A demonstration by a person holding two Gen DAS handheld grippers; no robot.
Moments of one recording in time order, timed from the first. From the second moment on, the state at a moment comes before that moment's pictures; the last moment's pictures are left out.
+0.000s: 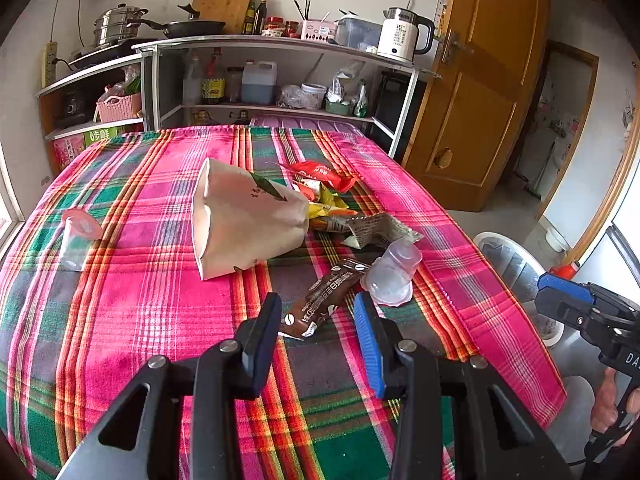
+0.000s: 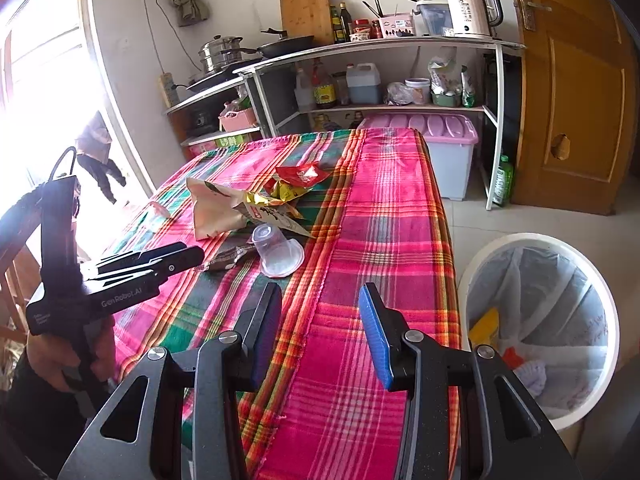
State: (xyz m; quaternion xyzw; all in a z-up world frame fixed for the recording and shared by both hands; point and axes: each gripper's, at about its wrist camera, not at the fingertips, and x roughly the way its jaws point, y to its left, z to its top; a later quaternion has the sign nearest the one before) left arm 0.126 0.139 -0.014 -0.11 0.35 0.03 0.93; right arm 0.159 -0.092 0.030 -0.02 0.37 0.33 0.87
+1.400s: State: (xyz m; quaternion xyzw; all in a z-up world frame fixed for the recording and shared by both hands) left arm 0.119 0.163 -0.037 -0.15 0.37 0.03 0.91; right arm 0.206 0.015 -0.003 -0.08 0.40 0.36 0.84
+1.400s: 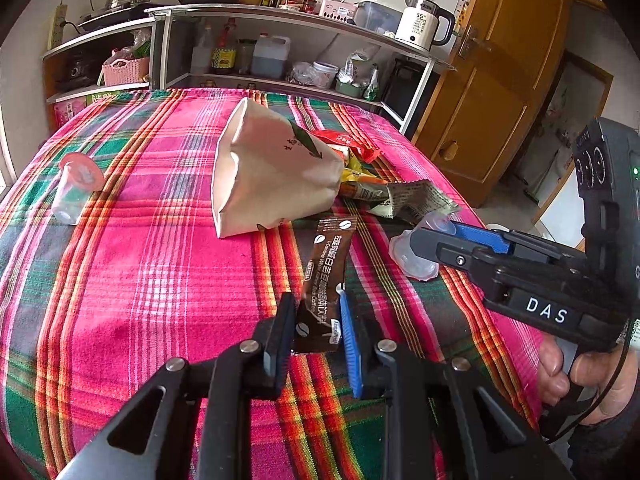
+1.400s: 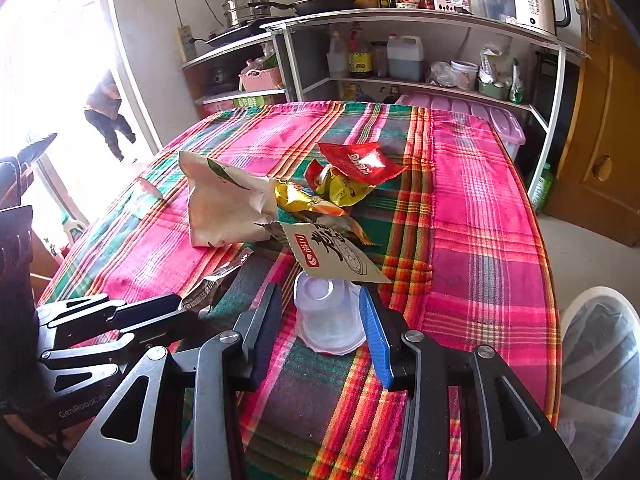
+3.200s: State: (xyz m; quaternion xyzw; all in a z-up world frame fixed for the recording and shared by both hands) left arm 0.112 0.016 0.031 -0.09 0.34 -0.08 0.93; right arm 0.148 -0.174 0.054 0.02 0.34 0.27 0.90
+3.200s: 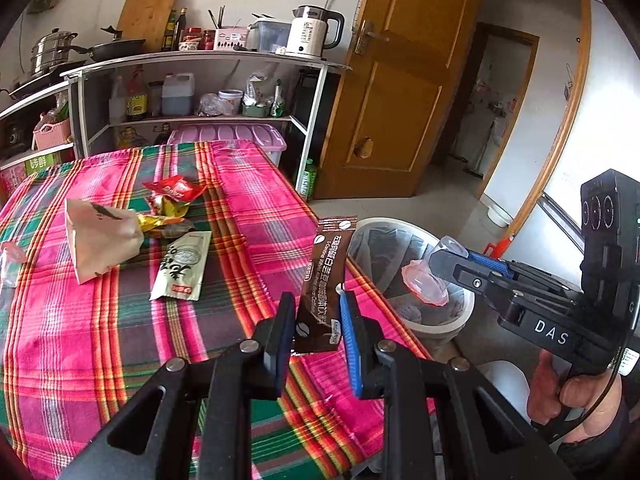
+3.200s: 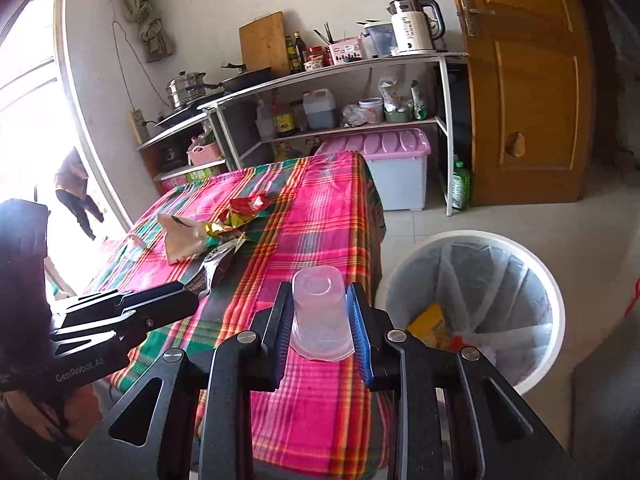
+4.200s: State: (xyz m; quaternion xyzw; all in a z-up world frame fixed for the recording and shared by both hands) left arm 0.189 -0.074 0.007 -0.07 0.36 -0.17 0.91; right arm 0.187 -0.262 0.021 0.06 0.37 0.18 0.91
